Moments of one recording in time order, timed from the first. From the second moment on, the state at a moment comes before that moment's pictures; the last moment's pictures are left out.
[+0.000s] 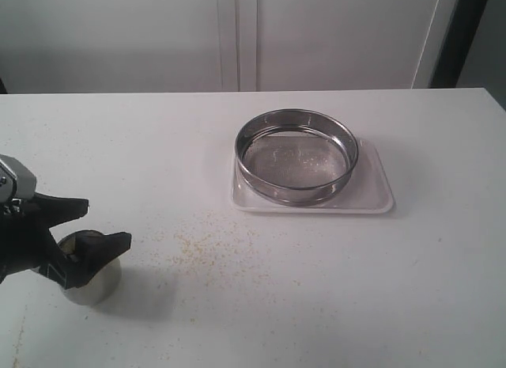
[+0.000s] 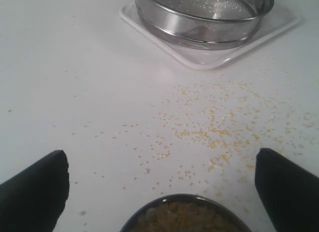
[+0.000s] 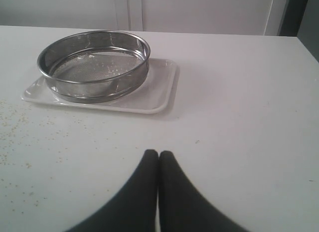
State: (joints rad) left arm 0.01 1.64 -0.36 0.99 -0.96 -0.43; right arm 0.17 0.01 -0.01 0.00 0.35 0.06
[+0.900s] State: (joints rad) left arm 0.01 1.72 -0.34 1.03 -0.81 -0.53; right arm 0.17 0.01 -0.01 0.00 0.35 0.06
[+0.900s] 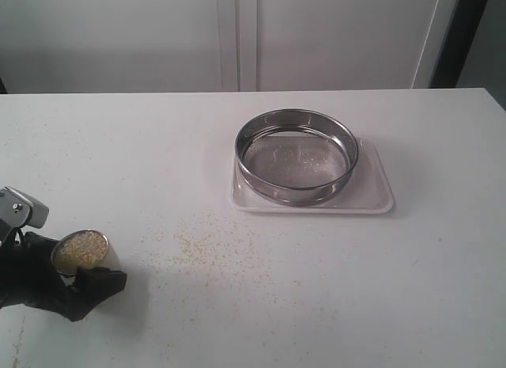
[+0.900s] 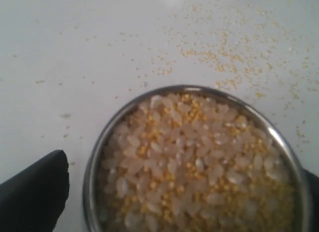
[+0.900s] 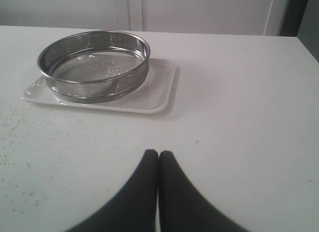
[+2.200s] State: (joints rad) left arm 0.01 1.83 -0.34 0.98 -0.92 -0.42; right arm 0.17 0.01 -0.01 0.00 0.35 0.06
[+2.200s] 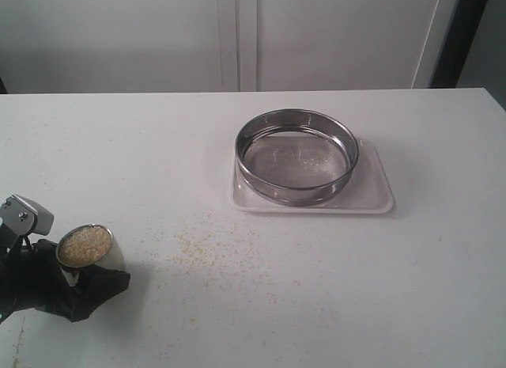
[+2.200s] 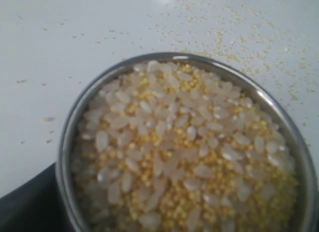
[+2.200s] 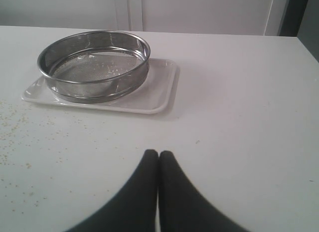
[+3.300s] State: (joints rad) left arm 0.01 1.60 -0.38 0.97 -0.80 -0.62; right arm 0.17 0.01 -0.01 0.00 0.35 0.06
